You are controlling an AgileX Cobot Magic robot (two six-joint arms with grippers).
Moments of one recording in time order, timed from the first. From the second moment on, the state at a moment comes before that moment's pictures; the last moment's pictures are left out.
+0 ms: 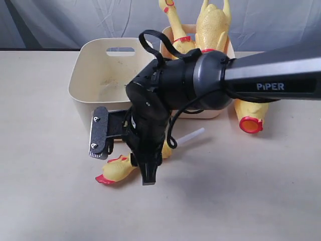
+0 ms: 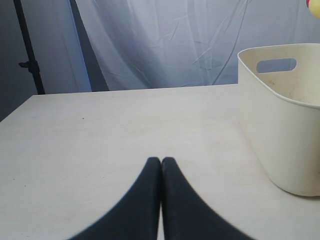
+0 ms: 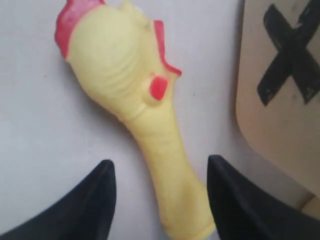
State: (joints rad) left arm 0.03 0.00 0.00 0.00 0.23 0.07; right arm 0.92 1.99 -1.34 -0.10 0.72 -0.73
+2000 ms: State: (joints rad) left arm 0.03 0.00 0.00 0.00 0.23 0.07; right arm 0.44 1.88 -1.70 -0.09 0.62 -0.17
